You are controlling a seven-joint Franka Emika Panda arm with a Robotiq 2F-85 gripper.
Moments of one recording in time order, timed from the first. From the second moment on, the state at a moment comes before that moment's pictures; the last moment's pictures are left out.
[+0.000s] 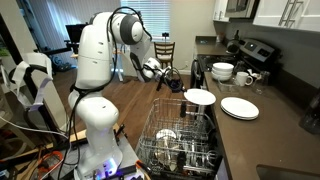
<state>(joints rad) 0.28 0.32 0.23 -2.14 -1.33 1.72 0.88</state>
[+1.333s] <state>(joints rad) 0.18 0.06 0.17 -2.29 -0.98 2.13 0.49</state>
